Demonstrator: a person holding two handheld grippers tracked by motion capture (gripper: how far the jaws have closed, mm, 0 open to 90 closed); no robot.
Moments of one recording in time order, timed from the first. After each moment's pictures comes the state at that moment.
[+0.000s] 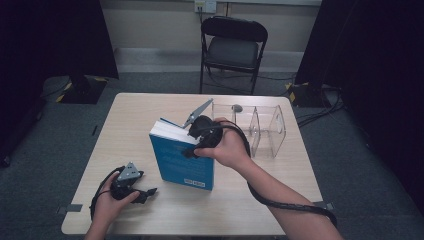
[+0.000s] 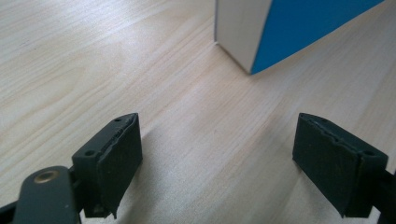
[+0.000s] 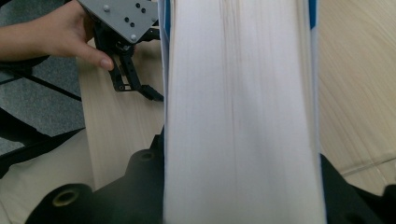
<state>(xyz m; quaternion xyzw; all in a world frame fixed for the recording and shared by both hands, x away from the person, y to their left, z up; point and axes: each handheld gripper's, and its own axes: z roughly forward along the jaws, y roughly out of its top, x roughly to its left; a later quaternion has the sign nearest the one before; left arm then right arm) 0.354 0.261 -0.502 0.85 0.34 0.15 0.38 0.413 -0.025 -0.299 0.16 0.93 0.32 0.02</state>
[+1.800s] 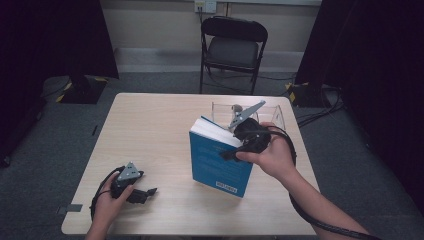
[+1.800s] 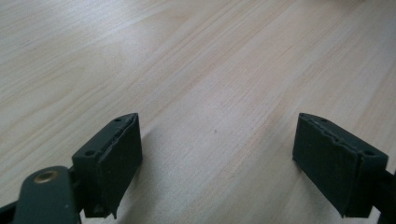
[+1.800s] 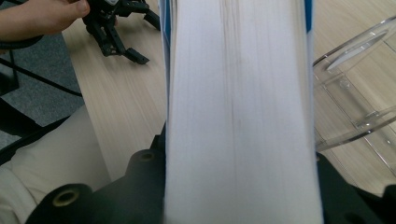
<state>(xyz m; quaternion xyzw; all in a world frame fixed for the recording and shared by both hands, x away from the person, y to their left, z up) 0.354 0.261 -0.502 0.85 0.34 0.15 0.38 0.385 -0.122 -0.278 0.23 0.92 0.32 0.05</state>
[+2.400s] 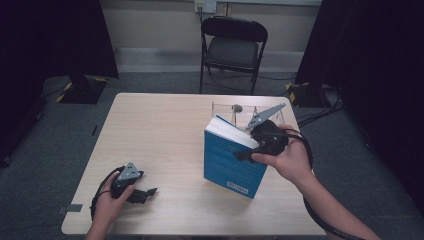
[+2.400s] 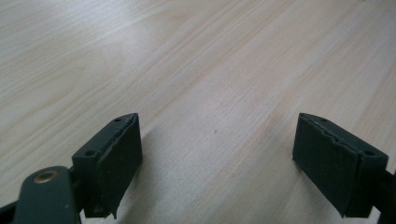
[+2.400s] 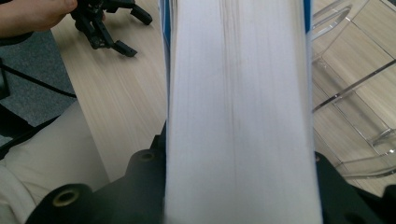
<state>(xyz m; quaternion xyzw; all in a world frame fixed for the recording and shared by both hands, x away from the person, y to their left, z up) 0.354 0.261 -0.502 0.85 0.34 0.15 0.38 0.377 -0.156 -0.275 0.26 0.91 0.32 0.06</state>
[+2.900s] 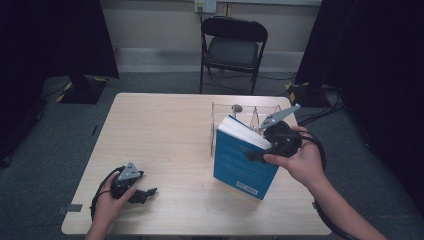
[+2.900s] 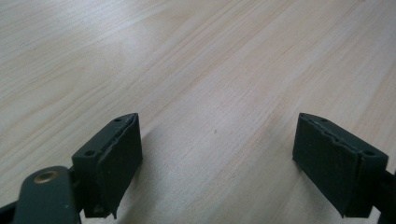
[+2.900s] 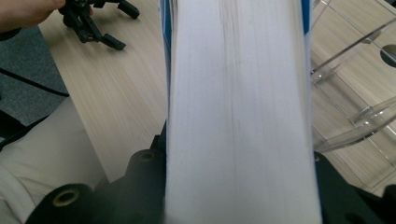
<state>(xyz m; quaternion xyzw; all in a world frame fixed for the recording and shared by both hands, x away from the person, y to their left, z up) 0.354 0.261 -0.502 0.85 0.34 0.15 0.38 0.372 -0.182 -0.273 0.28 0.90 0.32 0.07</state>
